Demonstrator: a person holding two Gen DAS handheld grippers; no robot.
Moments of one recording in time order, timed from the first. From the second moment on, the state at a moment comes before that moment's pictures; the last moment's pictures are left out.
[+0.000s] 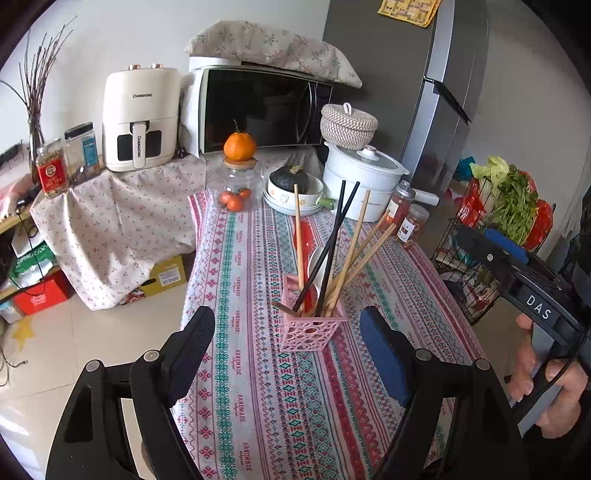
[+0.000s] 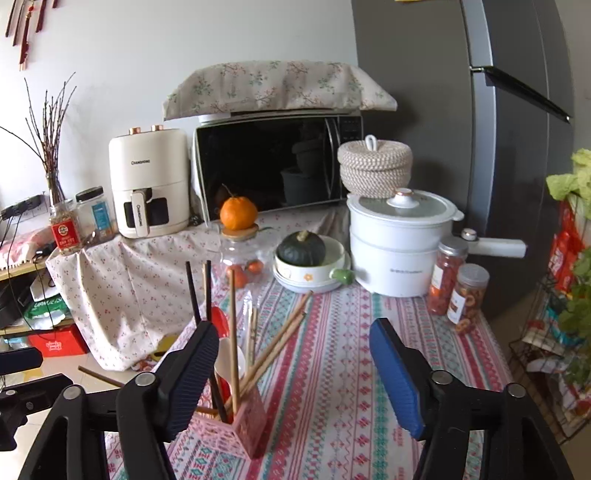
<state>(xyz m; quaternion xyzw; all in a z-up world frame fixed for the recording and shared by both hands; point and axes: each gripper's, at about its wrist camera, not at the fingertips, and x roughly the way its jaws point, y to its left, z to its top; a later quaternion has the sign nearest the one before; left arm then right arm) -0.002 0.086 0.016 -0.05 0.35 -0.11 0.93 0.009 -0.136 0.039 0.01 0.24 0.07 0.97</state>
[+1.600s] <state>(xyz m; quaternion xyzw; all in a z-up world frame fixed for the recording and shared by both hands) -0.016 0.013 0.012 0.02 0.34 -0.07 0.94 -0.018 -0.182 0.028 -0.02 0.35 -0.03 0.94</state>
